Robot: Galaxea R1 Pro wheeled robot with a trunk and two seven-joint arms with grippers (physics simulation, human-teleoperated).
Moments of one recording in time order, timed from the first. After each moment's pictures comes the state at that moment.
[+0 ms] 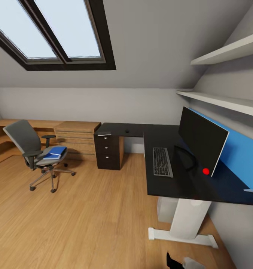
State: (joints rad) left arm -0.03 -0.05 -0.34 -0.78 0.47 0.18 0.44; right arm -0.09 0.03 0.05 -0.73 -0.41 -0.18 -0.11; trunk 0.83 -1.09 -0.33
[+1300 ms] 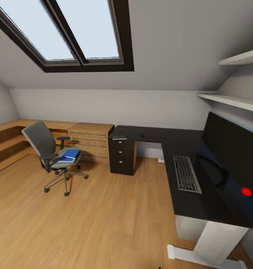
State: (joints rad) left arm -0.03 -0.05 -0.34 -0.69 0.47 0.06 0.44; right arm -0.09 0.12 0.06 -0.49 -0.34 -0.45 -0.10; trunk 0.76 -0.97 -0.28
